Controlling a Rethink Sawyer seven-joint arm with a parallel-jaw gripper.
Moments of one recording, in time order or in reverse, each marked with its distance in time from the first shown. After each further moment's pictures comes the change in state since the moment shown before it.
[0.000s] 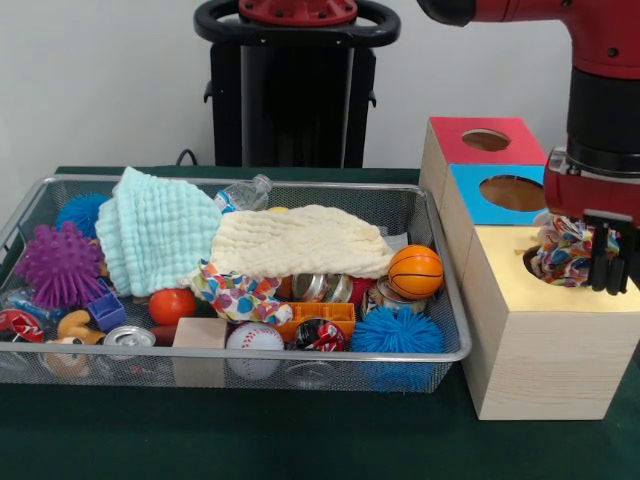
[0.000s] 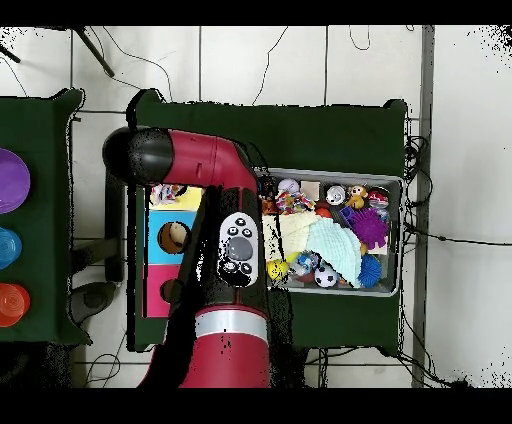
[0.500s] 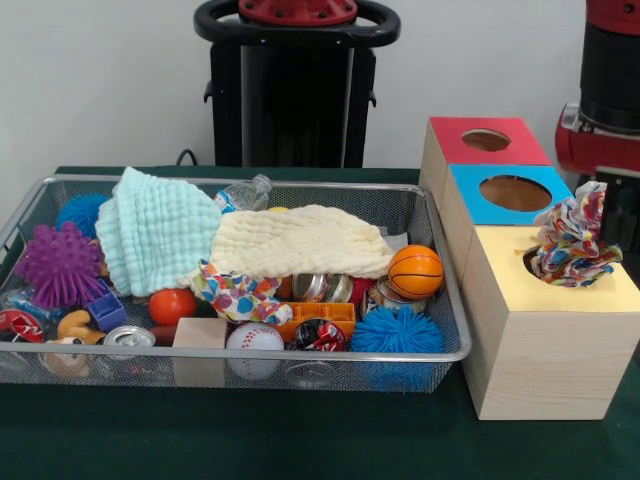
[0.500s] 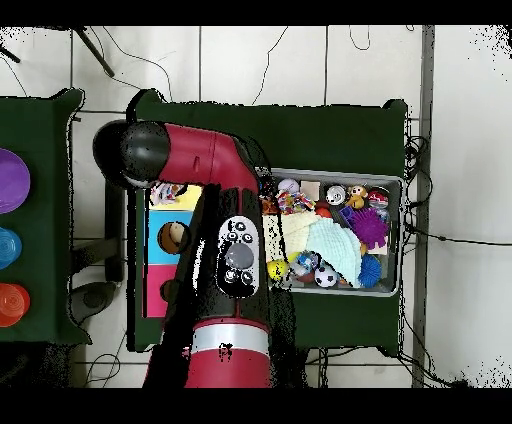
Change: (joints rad) arm 0.001 -0.048 0.000 0.000 0.017 0.140 0.000
